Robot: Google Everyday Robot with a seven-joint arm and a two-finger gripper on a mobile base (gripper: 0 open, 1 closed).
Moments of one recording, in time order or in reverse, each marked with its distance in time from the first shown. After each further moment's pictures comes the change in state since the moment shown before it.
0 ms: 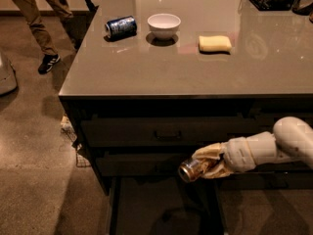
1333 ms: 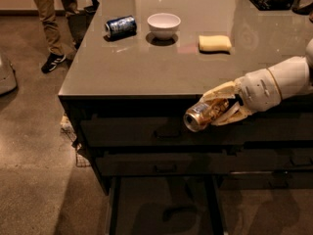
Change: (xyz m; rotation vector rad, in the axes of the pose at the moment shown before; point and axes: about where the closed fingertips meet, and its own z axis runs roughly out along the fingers) arm -0.066 -0.163 -0.112 -0.013 -0.008 -0.110
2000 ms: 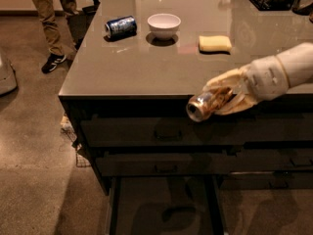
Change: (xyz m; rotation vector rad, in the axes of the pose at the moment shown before) arm -0.007 -0.022 -0.021 0.027 -0.004 -0.054
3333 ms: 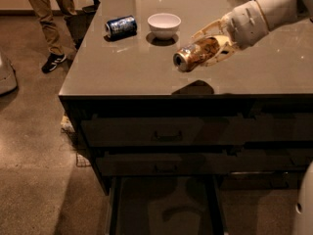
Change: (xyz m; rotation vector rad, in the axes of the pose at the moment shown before) arm 0.056 -0.115 -0.016 -0.047 0.104 0.113
